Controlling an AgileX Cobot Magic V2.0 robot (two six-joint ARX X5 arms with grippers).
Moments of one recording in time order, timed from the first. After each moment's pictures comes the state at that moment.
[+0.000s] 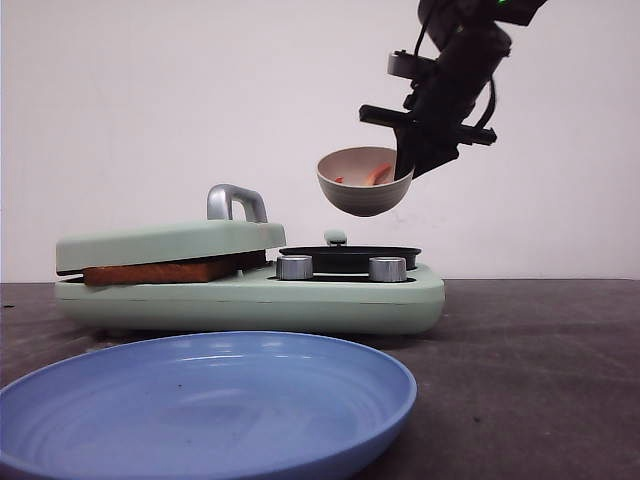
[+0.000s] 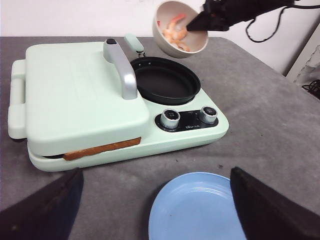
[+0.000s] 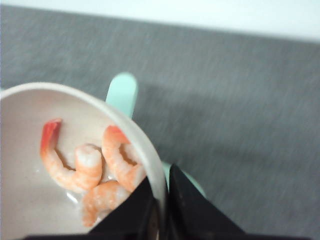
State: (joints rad) left arm -0.23 0.35 0.60 -0.54 0.36 -0.09; right arm 0.32 2.01 1.76 -0.35 -0.05 0.14
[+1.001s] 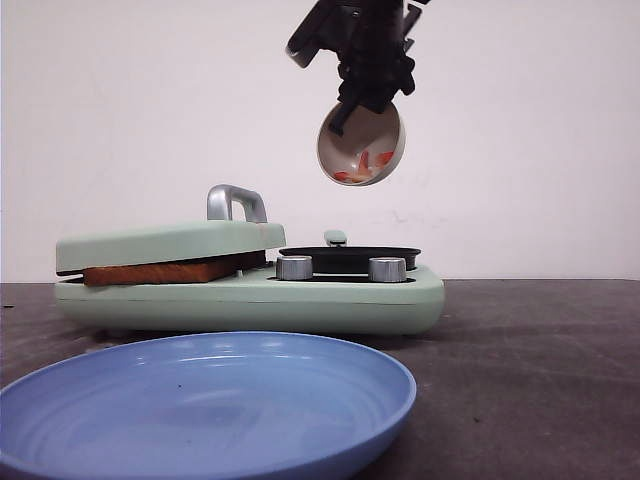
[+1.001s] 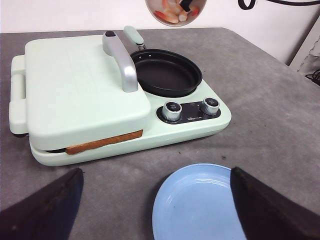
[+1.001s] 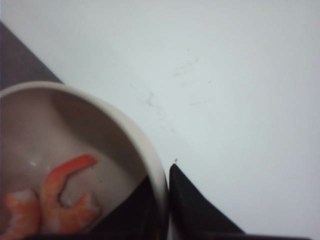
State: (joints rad) left arm -0.23 0.35 0.60 -0.57 0.36 -0.06; right arm 0.57 2.01 1.77 0.01 0.71 -0.79
